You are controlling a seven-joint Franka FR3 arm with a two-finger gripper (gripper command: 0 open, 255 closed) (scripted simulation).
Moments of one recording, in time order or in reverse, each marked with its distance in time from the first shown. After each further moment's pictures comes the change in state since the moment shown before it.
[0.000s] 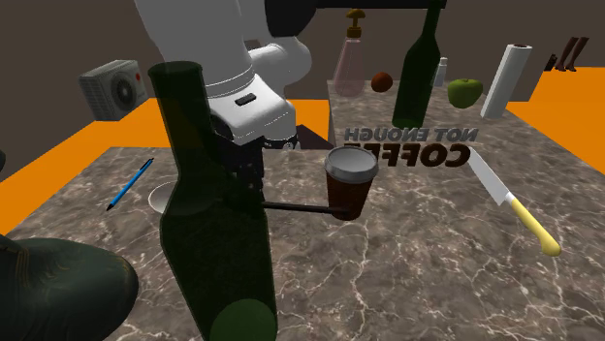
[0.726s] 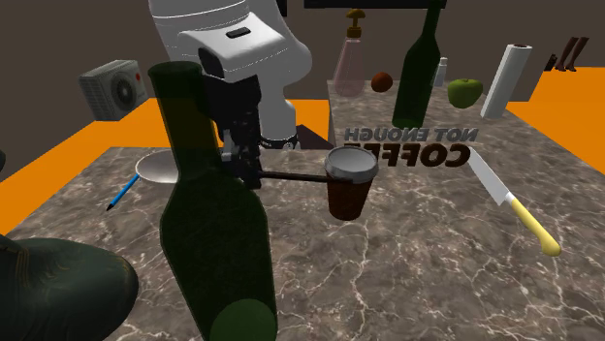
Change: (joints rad) arm -0.024 -0.075 0.067 0.095 -0.028 -0.159 0.046
